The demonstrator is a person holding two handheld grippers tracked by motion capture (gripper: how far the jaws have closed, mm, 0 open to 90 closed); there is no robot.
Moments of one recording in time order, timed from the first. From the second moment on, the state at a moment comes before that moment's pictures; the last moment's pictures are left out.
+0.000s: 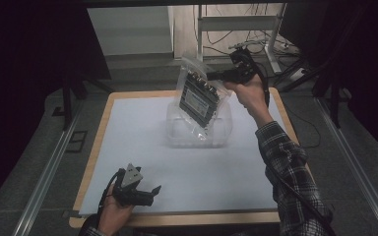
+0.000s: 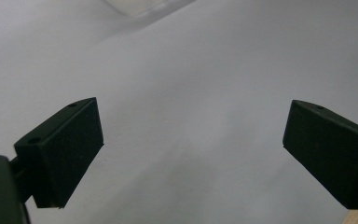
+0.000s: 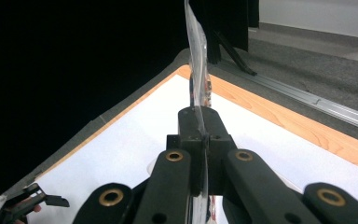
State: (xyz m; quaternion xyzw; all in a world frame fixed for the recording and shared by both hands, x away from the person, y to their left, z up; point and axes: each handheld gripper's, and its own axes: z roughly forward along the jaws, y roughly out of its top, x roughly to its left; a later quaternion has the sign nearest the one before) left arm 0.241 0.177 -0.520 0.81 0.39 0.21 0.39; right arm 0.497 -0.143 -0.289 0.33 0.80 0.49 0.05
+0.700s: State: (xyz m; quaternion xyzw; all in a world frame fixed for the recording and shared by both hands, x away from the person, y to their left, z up) left arm 0.240 0.179 -0.520 0.80 0.38 0.22 0.41; right arm 0.514 -0.116 -0.322 0.33 0.82 0.46 0.04
